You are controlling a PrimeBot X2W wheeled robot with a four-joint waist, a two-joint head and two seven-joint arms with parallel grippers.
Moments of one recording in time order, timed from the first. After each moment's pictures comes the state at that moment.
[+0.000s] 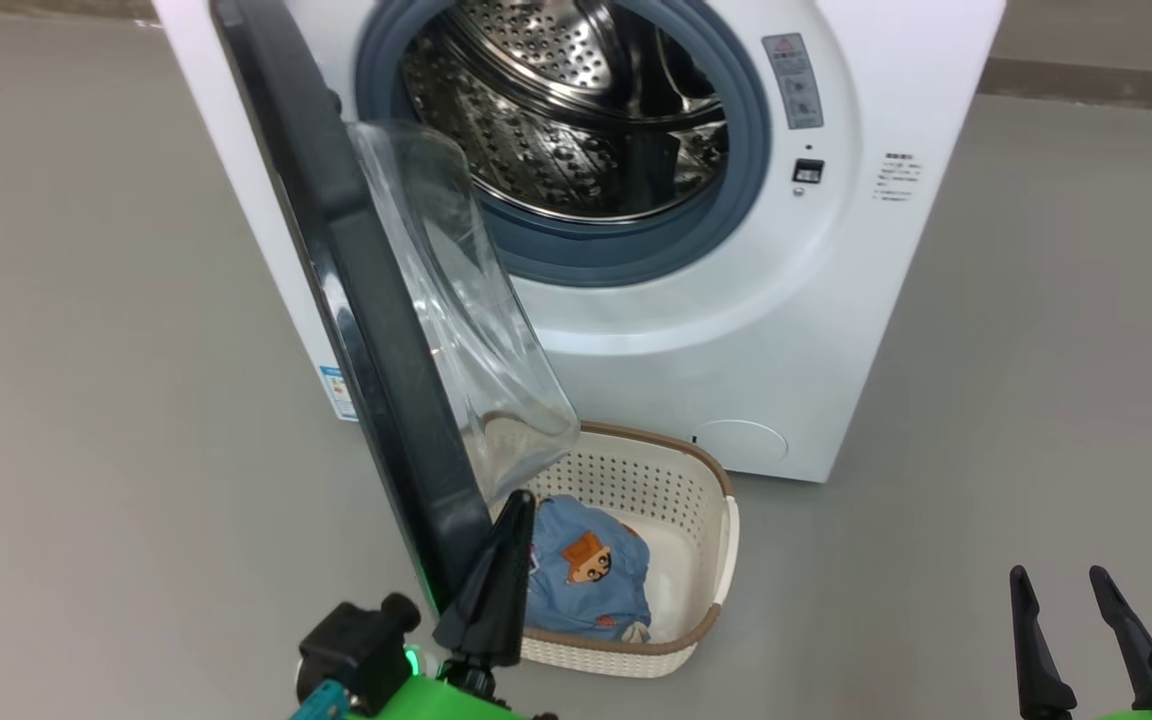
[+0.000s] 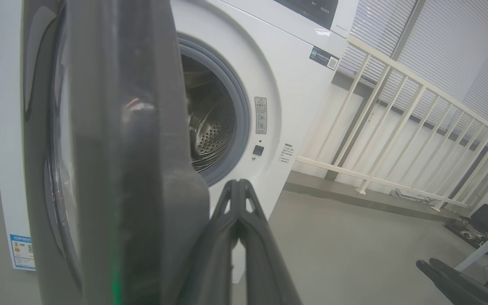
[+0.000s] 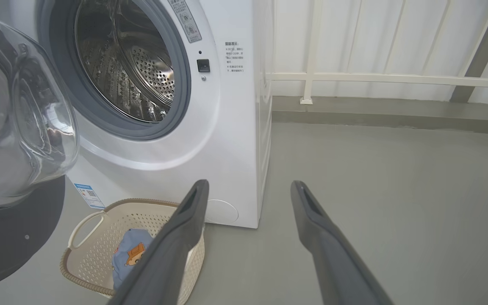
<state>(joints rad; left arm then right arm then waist) -0.15 0.07 -0.55 0.11 -0.55 0.15 -0.25 0.18 -0.03 -0.18 0.08 0.13 0.13 -0.14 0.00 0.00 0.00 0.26</state>
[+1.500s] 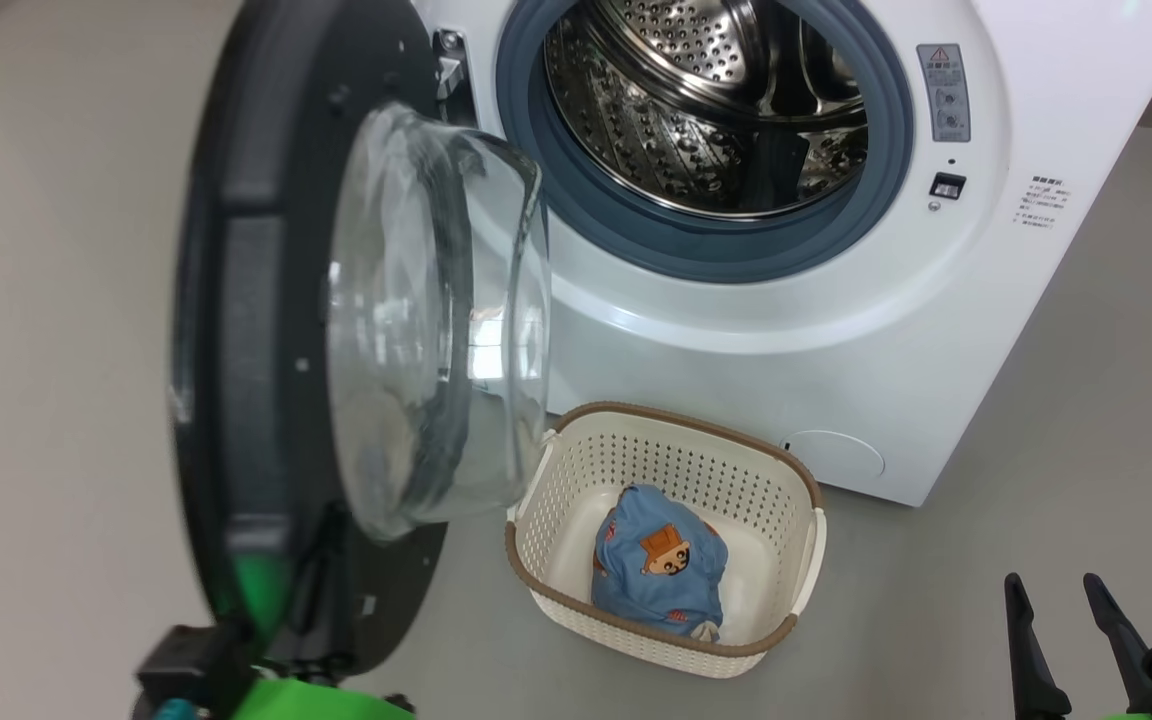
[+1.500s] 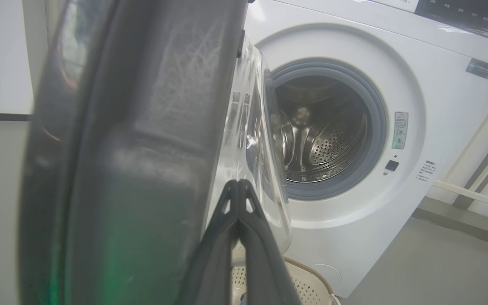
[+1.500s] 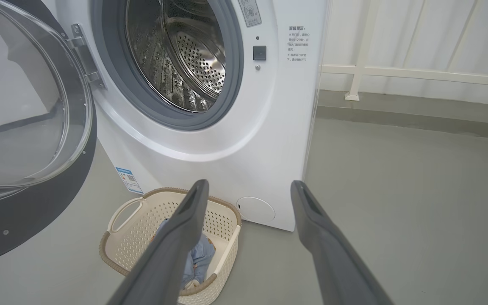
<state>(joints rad) -0.08 0.18 -0.40 0.06 -0.57 0.27 -0.23 0.19 -0.03 -0.17 0.09 0.13 0.13 -0.14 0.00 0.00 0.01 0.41</state>
